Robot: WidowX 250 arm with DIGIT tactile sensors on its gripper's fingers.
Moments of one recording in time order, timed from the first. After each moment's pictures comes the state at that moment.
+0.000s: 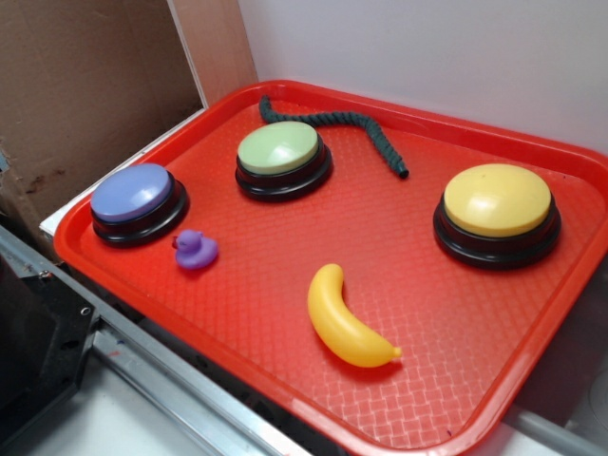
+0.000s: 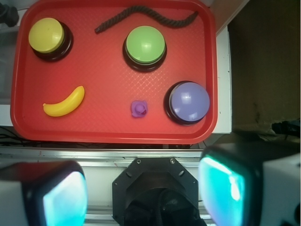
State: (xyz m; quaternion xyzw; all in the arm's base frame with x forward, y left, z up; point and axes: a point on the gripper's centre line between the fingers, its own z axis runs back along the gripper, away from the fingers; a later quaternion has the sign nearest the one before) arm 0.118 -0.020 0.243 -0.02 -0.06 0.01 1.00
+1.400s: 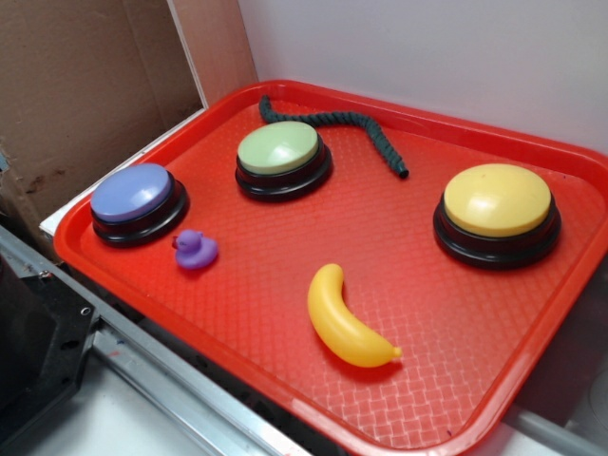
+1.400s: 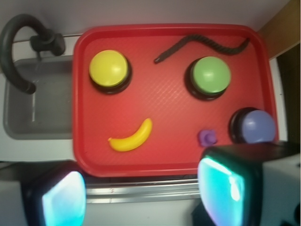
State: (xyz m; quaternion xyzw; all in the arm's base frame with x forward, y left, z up) arm 0.168 -0.158 0.247 -0.04 -0.07 0.02 1.00
